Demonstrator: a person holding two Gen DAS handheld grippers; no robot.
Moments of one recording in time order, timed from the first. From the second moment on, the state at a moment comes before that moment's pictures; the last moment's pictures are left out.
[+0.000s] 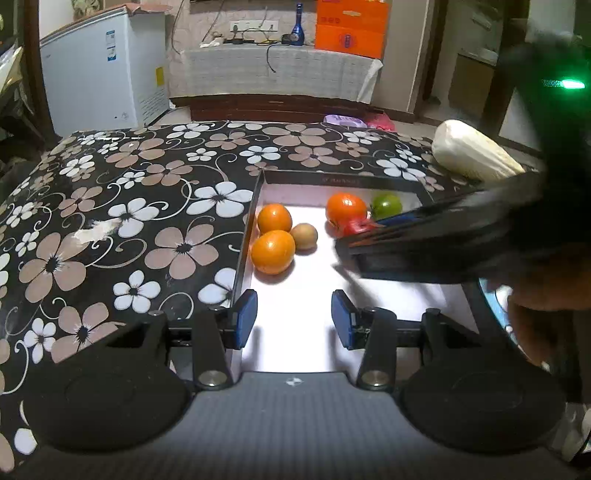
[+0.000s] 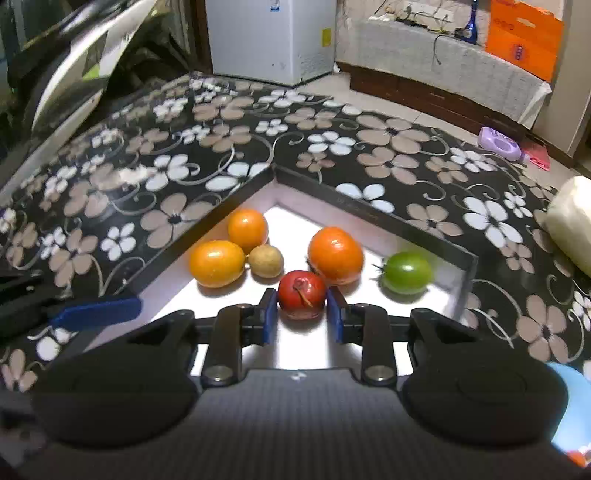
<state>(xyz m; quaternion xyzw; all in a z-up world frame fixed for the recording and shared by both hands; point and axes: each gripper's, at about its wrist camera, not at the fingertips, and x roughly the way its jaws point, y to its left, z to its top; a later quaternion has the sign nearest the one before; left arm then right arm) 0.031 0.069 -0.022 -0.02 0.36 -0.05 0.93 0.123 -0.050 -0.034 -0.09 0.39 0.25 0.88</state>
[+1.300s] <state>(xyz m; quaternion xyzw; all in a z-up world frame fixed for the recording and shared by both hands) 0.129 0.007 -0.040 0.03 0.35 -0.08 0.93 0.091 -0.149 0.007 0.01 0.34 0.22 0.91</state>
